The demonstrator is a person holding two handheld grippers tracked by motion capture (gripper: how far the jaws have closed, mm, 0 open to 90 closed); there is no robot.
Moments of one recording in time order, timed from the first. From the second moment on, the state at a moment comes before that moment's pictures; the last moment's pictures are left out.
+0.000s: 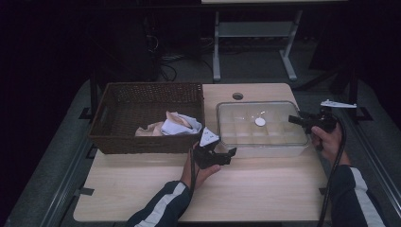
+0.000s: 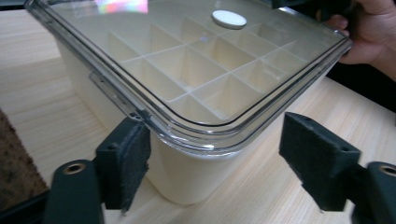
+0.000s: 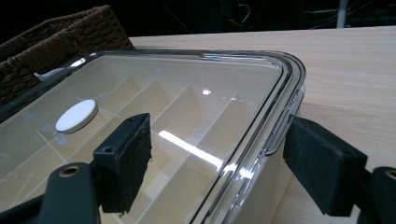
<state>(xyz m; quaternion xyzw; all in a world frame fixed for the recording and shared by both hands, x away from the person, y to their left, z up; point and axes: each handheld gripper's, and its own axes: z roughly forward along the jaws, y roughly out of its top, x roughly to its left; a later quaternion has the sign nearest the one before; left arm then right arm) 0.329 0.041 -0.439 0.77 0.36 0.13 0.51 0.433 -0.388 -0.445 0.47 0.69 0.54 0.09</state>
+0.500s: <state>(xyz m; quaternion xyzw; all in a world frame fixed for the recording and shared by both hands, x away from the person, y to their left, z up) 0.329 0.045 -0.437 0.77 0.38 0.11 0.50 0.430 -0.389 -0.440 0.44 0.71 0.54 0.11</state>
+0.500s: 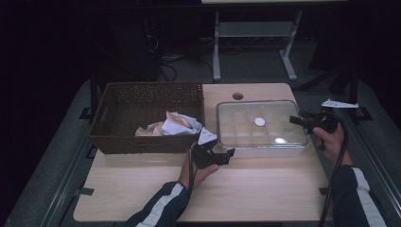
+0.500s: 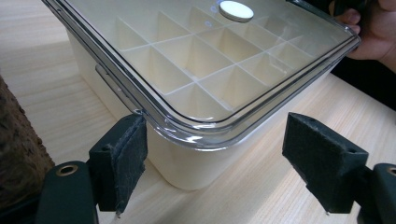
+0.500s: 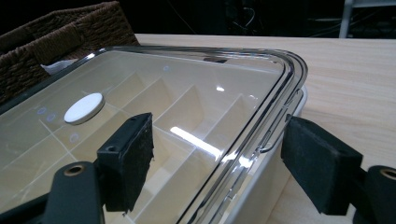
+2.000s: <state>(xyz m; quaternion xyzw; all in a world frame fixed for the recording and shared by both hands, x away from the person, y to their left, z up) 0.303 0.080 -0.421 0.78 0.32 0.03 0.54 0.325 -0.396 -0.445 0.37 0.72 0.58 0.08</state>
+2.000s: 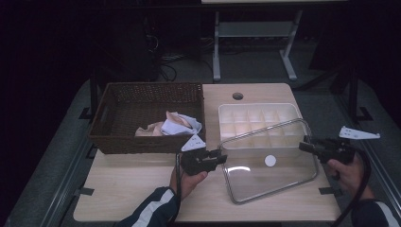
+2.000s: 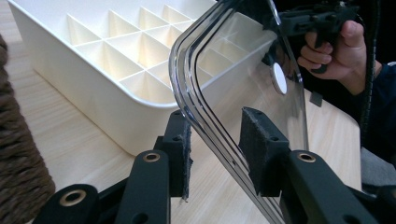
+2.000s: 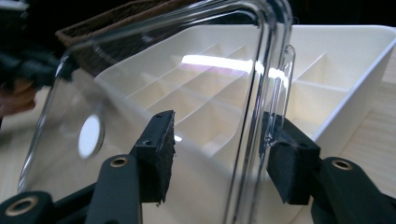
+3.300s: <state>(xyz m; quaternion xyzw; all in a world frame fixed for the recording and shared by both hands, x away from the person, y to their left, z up) 0.265 0.080 -0.440 0.87 0.28 0.01 0.40 0.244 -0.379 -0.454 0.35 0.83 0.42 0.03</state>
